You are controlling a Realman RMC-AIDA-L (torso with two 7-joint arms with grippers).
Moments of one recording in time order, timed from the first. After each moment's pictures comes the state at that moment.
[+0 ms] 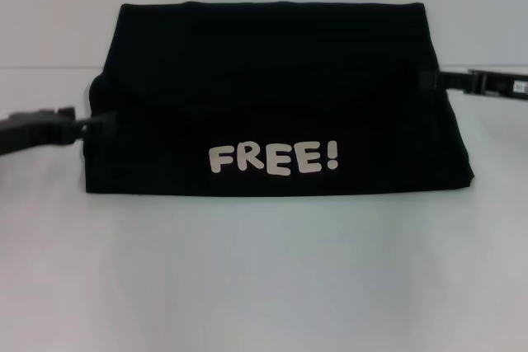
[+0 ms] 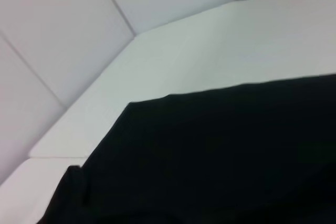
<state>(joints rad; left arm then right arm) -0.56 -2.09 0.40 0.86 2.25 1.28 -1.82 0.75 1.96 -0.53 -0.55 -2.15 -1.17 1.96</state>
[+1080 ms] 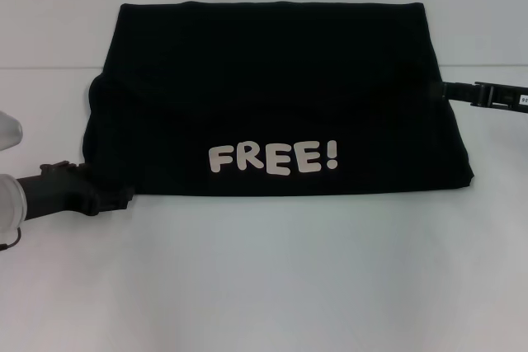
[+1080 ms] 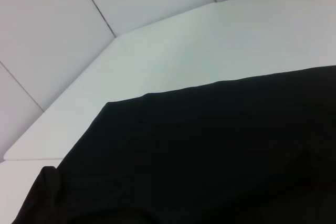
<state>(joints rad) -0.49 -2.16 0.65 0.80 2.28 0.99 -1.59 0.72 1.98 -0.52 -0.55 -2.14 -1.12 1.92</state>
